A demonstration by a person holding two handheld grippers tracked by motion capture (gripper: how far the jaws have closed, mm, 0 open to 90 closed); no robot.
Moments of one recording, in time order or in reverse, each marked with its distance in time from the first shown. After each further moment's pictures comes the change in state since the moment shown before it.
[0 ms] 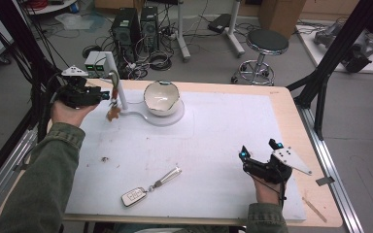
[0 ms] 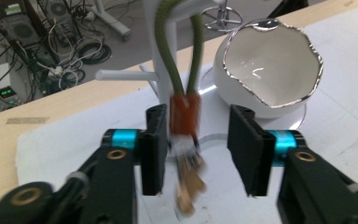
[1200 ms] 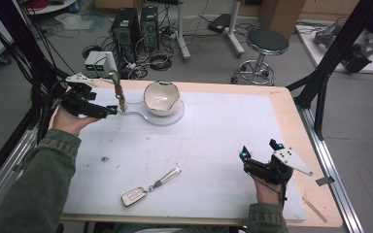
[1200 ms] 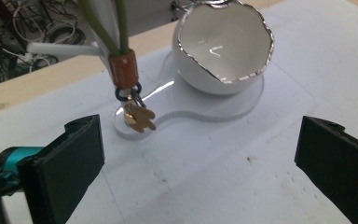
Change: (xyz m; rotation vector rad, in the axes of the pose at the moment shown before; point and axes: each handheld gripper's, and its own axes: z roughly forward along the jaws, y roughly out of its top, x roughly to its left) left arm -0.030 -0.008 -0.014 0.078 -0.074 0.022; right arm -0.001 0.000 -0.002 -0.005 -0.002 0.004
